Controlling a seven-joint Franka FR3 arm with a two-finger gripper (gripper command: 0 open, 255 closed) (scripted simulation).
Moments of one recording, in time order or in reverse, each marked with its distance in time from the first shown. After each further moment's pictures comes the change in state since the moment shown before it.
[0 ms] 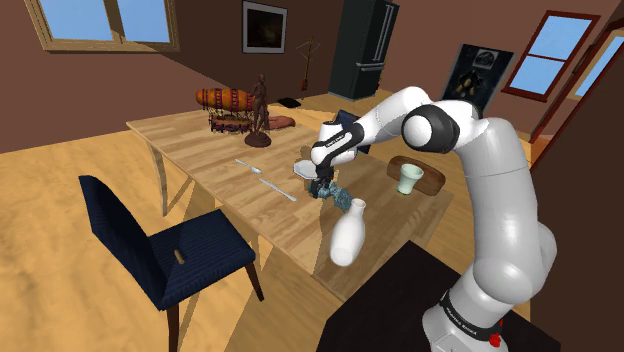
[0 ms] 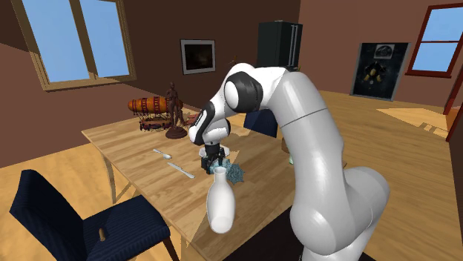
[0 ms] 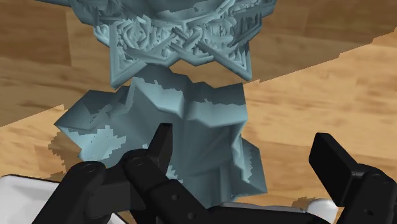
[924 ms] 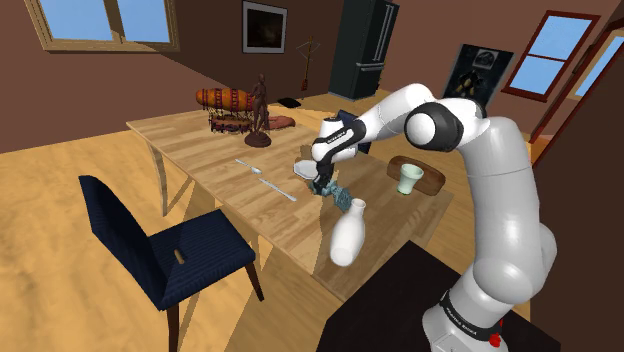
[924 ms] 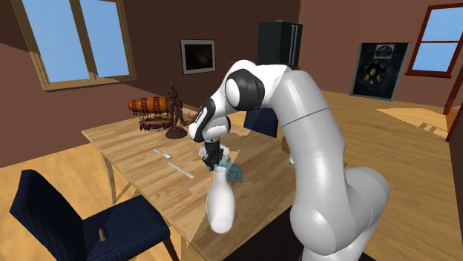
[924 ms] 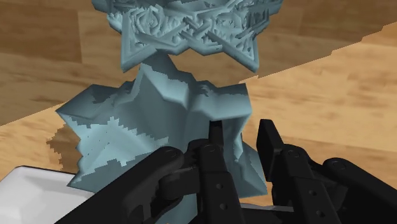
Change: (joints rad) arm 0.001 -0.026 -0.002 -0.002 -0.002 -0.023 -0.001
